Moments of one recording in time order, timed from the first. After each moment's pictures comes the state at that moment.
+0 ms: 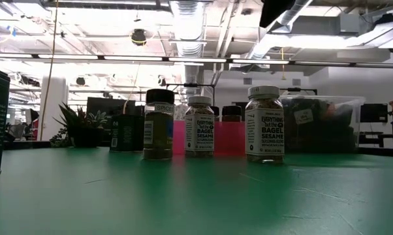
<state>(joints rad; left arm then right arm) -0.38 1.08 1.39 -1.13 -0.08 -0.51 0.31 1.65 1.64 -1.10 0.13 0.44</state>
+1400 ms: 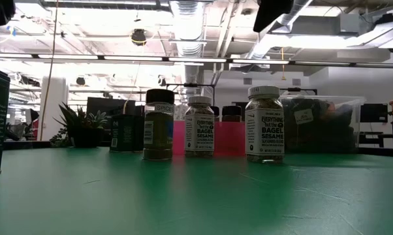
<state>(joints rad) -1.09 0.96 0.96 -1.11 -0.46 -1.21 0.27 1.65 1.64 -1.07 0.16 0.55</state>
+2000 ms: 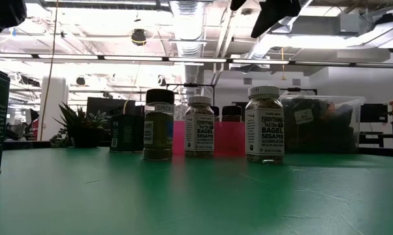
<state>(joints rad) -1.31 0.96 0.96 -1.24 -0.41 -1.14 0.24 1.65 1.64 -1.06 0.27 0.85</state>
